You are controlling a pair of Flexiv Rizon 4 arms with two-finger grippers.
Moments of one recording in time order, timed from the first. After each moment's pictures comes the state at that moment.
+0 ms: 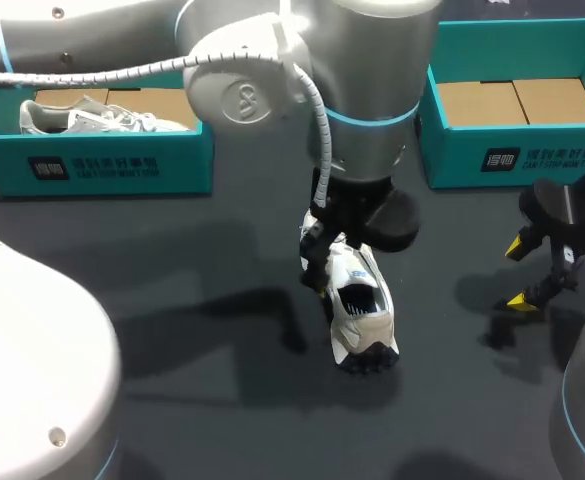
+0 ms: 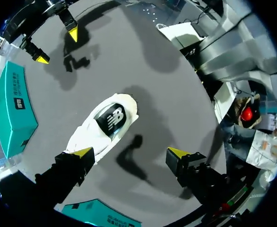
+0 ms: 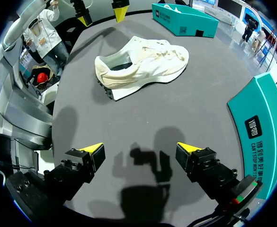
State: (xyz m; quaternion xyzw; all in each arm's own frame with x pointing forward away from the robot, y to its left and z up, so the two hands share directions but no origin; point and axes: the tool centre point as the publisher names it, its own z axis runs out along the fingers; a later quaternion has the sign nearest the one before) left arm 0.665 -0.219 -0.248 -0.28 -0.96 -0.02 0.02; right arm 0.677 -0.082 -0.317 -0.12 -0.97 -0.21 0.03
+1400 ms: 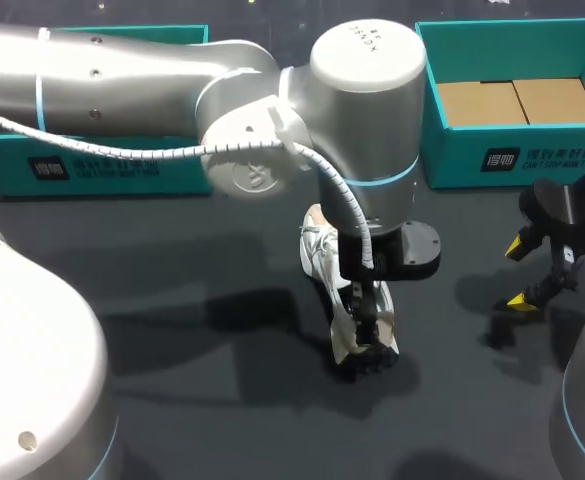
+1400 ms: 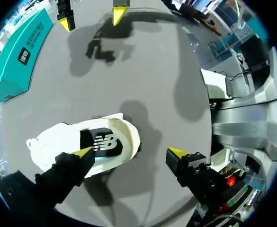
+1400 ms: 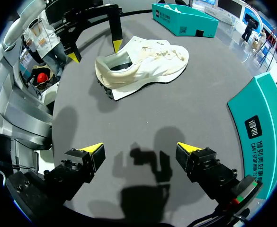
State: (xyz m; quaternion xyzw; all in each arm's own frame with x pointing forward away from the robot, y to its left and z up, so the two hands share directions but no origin) left arm 0.627 -0.260 -0.315 -0.02 -1.00 0.04 0.05; right arm 0.677 -0.081 -0.317 -0.12 -0.97 -0.21 0.03
